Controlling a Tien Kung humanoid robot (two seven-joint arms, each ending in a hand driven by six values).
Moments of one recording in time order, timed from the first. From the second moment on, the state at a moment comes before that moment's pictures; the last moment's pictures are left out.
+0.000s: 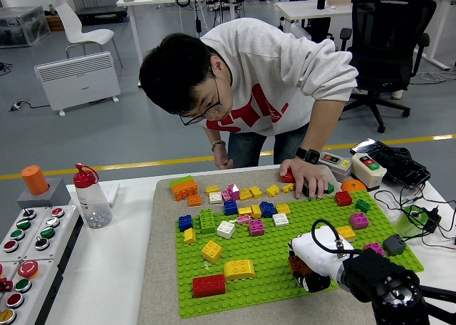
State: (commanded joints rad) left arm -0.17 0.07 -1.29 -0.18 1.46 0.00 0.24; right arm 0.74 -0.48 0.49 1.63 -1.99 0.30 -0.65
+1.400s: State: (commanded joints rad) left arm -0.18 0.07 -1.29 -0.18 1.47 0.00 0.24; right arm 0.71 -0.51 0.52 1.68 -1.94 0.31 -0.65
